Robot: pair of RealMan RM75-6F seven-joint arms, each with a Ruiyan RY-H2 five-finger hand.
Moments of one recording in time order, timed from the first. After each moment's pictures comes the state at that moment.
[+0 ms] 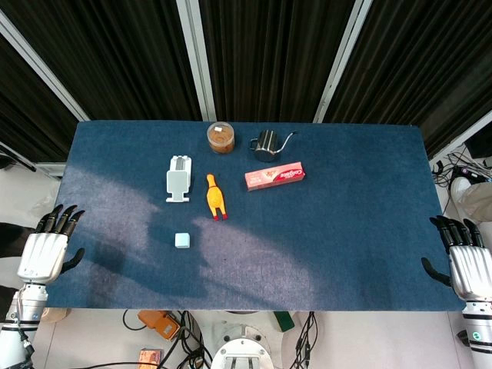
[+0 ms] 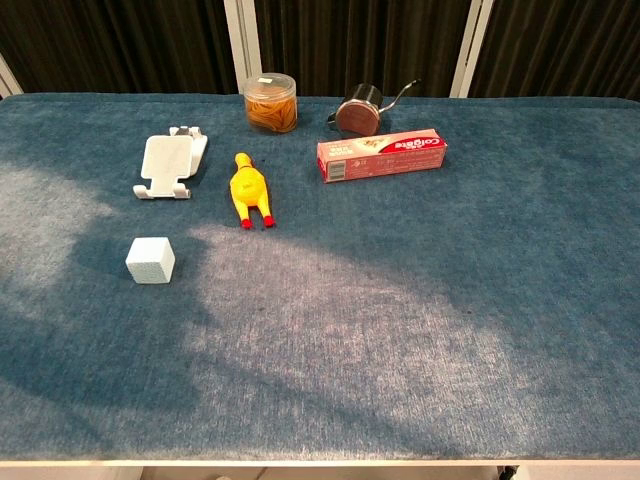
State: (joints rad) left arm -0.14 -1.25 -0.03 -1.49 1.50 1.45 0.17; right arm 0.06 -1.12 0.06 -1.60 -1.50 1.50 -0.06
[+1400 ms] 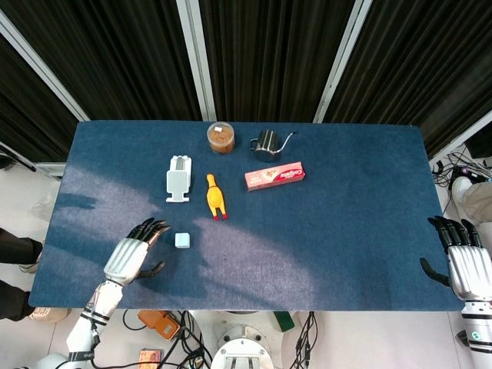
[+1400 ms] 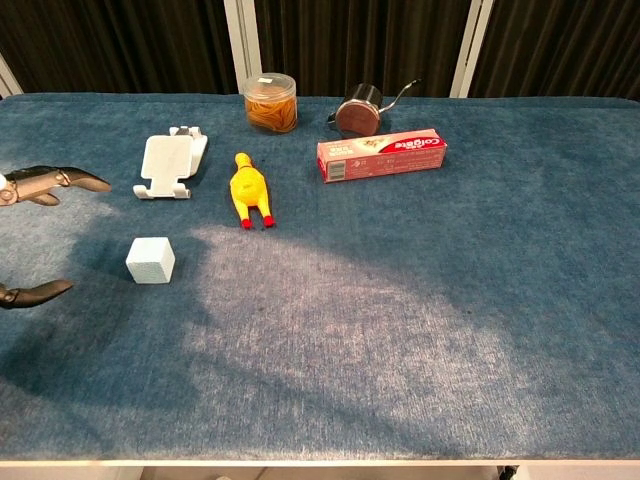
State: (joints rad) left arm -0.27 -1.50 -0.02 -1.56 1.55 1.25 0.07; right arm 0.06 -1.11 0.06 -1.60 -1.50 1.49 -0.04
